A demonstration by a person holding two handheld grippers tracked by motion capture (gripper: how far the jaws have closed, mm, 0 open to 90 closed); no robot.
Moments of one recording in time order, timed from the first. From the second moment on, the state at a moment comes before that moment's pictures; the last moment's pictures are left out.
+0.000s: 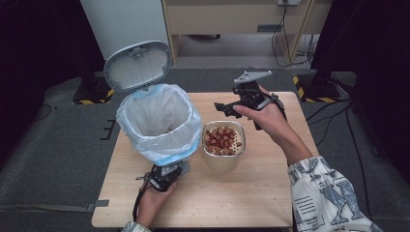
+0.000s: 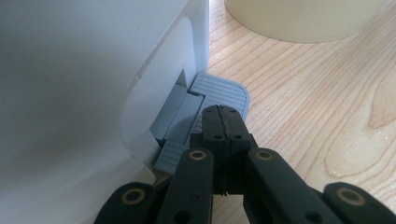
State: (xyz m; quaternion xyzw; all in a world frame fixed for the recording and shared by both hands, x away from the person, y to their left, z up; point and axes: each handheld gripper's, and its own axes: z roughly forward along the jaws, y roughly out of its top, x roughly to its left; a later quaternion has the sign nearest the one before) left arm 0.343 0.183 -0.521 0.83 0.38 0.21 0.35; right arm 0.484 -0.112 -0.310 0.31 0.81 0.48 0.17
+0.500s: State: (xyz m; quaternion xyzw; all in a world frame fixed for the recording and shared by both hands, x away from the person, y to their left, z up) left arm 0.339 0.182 -0.518 0.83 0.39 0.22 0.34; right arm 0.483 -0.158 -0.324 0.34 0.80 0.47 0.18
